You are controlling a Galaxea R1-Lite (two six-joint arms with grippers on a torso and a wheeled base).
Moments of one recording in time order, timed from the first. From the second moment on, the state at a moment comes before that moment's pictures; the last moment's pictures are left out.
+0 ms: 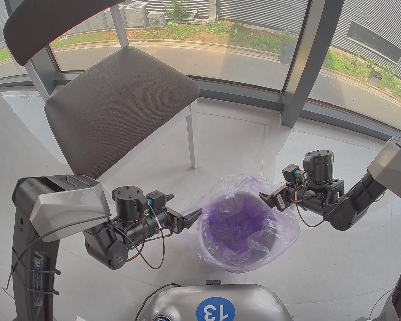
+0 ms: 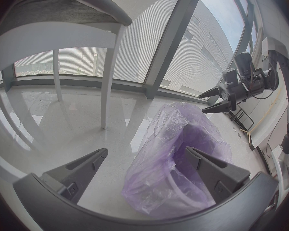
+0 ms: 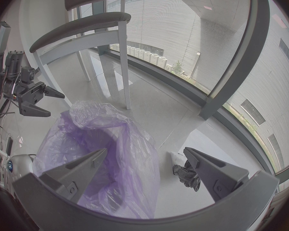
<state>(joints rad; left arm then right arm) -0.44 2.39 -0.85 -1.26 -0.26 0.02 0.36 2.13 -0.88 -0.81 -0.07 -0.31</state>
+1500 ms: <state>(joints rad) -0.45 2.54 -1.44 -0.77 -0.16 0.10 0.27 2.32 -1.03 -0.88 -0.11 -0.31</state>
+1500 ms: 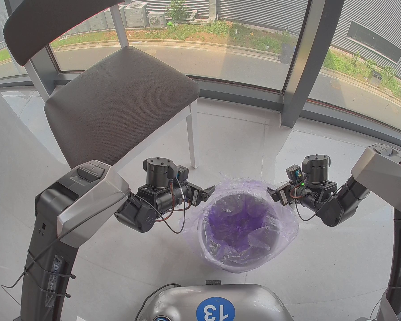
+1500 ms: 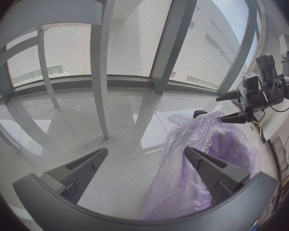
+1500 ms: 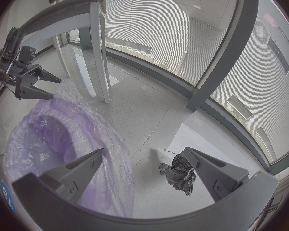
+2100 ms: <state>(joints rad) -0.43 2.60 -1.49 -0.74 -0.16 0.13 0.25 2.39 -1.18 -0.71 -0.06 -0.29</state>
